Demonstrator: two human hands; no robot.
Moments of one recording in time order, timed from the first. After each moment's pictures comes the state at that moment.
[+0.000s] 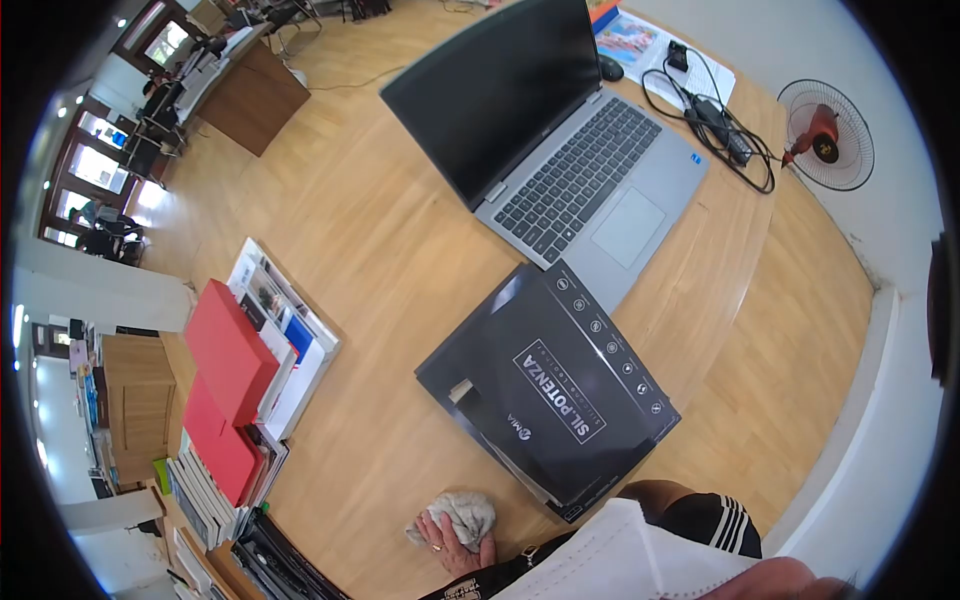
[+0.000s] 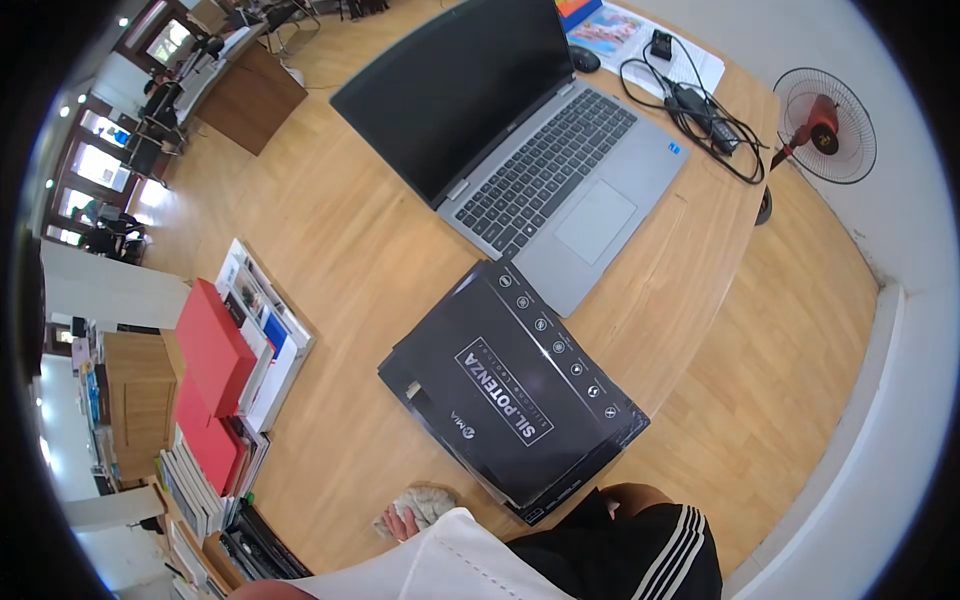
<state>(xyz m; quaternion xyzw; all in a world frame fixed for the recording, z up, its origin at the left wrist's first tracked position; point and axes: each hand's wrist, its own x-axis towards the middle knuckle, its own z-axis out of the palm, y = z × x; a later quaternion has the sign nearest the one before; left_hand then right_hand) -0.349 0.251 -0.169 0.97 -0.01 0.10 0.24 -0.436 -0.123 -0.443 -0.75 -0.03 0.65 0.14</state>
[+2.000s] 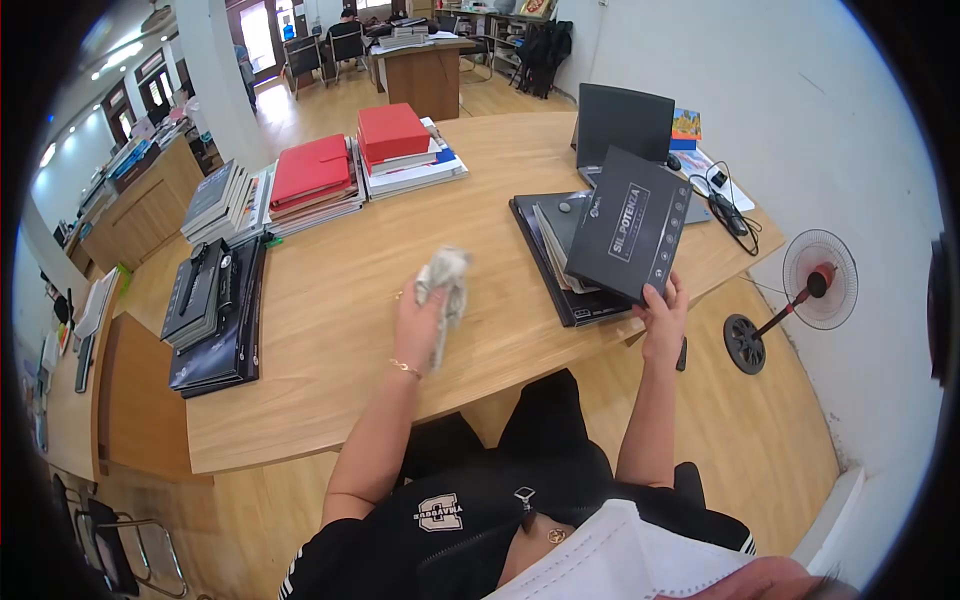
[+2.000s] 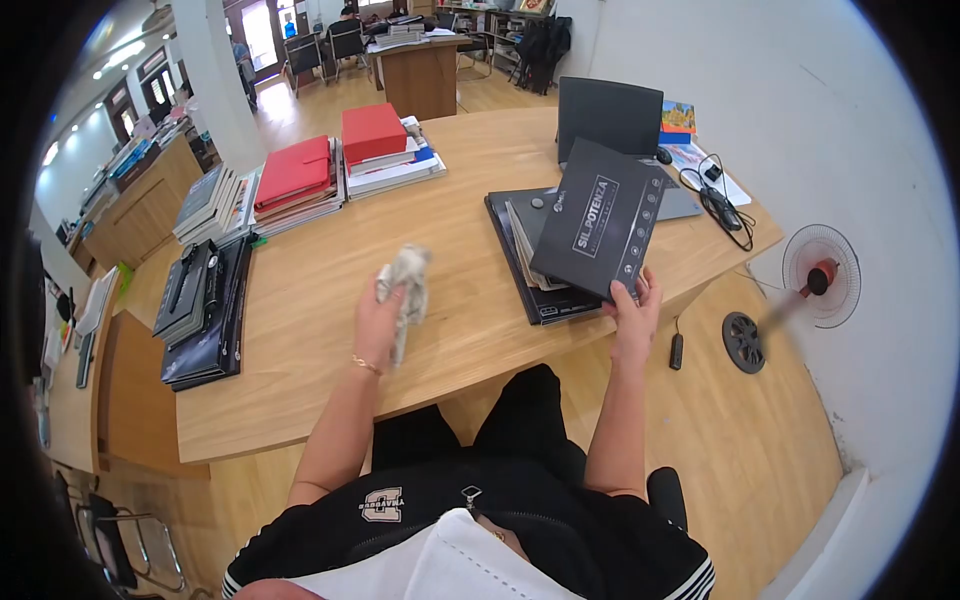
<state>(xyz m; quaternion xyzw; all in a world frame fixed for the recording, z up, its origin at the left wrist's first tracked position) -0.369 0.276 -0.146 0.70 0.10 0.23 0.67 -0.305 -0.059 -0.127 -0.60 0.05 -0.18 0.78</state>
